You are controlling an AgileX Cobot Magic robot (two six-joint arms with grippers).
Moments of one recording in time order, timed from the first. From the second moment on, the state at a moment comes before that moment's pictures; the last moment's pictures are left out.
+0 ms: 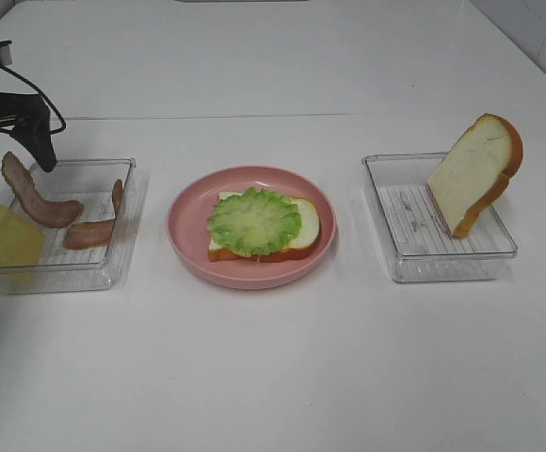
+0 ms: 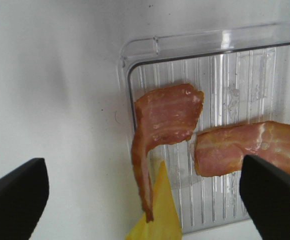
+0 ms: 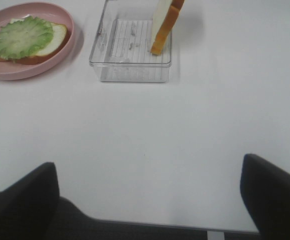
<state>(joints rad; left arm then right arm) 0.08 2.27 -1.91 -0.22 1.21 0.15 0.00 0.00 -0.45 0.09 1.12 -0.03</state>
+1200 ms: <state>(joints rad) 0.08 2.28 -1.91 -0.22 1.21 0.15 0.00 0.00 -0.45 0.09 1.11 -0.03</state>
